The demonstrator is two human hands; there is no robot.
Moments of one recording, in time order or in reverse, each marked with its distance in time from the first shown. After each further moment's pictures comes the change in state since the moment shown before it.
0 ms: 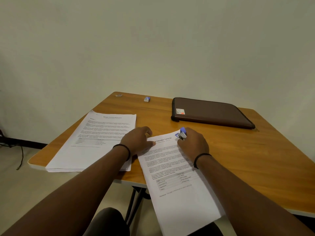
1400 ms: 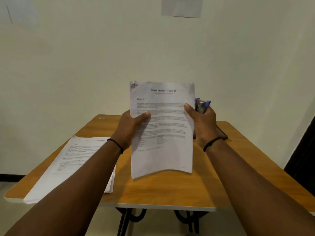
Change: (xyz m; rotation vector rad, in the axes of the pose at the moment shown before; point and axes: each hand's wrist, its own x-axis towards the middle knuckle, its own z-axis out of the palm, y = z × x) left_hand -0.012 0.096 -0.079 -1.165 0.150 0.324; right_hand 0.018 -0.031 -0.139 1.181 0.281 -0.092
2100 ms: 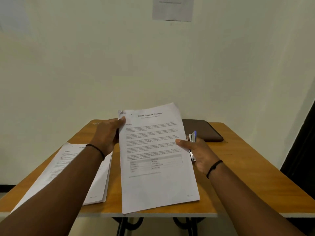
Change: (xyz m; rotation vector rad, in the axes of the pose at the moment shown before) left_hand 0.021 -0.014 -0.036 -0.109 0.176 -0.261; right_hand -0.029 0.041 -0.048 0.016 -0.228 0.455
